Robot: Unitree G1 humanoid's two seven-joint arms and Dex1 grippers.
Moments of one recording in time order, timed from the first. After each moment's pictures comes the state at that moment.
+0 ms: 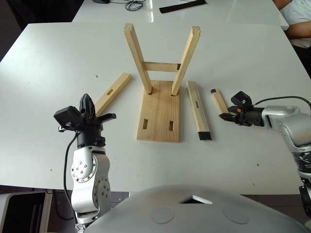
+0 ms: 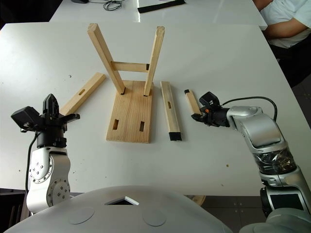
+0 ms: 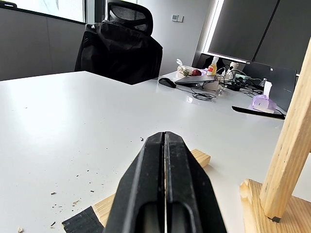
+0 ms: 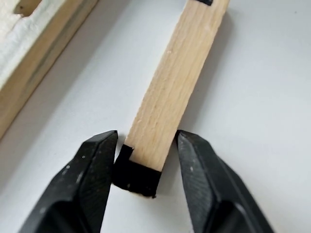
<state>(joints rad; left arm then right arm) 0.46 -0.05 0.13 -0.73 -0.26 0.22 0.11 -0.15 -0.80 0.14 -0.25 0.30 1.06 0.68</state>
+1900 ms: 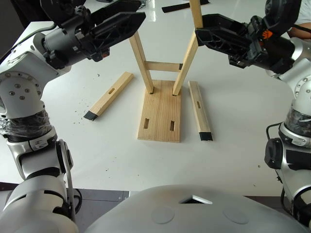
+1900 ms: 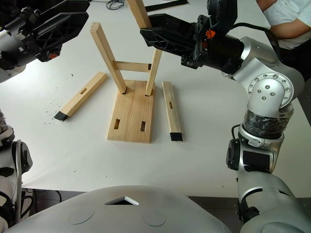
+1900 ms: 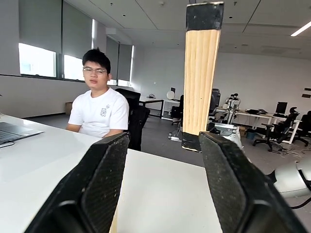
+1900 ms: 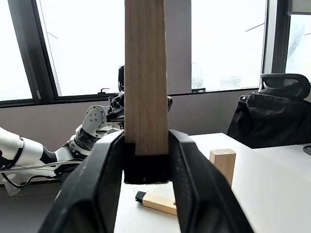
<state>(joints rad) -0.59 0.66 0.27 -0.22 -1.22 0.86 -0.85 -0.65 -0.51 -0.18 -0.27 0.98 0.89 0.97</state>
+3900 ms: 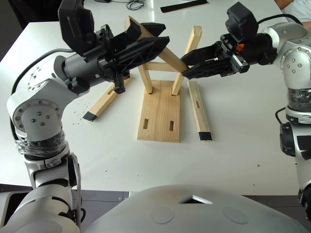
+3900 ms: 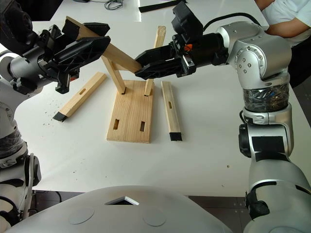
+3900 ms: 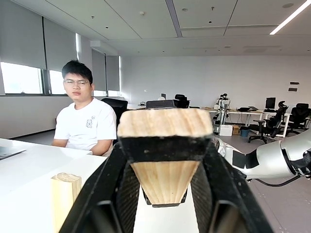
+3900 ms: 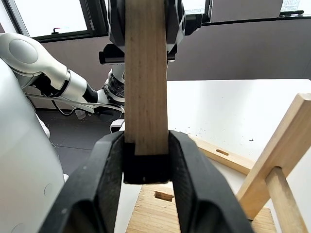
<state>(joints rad) -0.43 0.58 0.22 -0.48 -1.21 0.73 -0.75 -0.85 -0.62 0.14 -0.01 0.73 0.82 1.43</state>
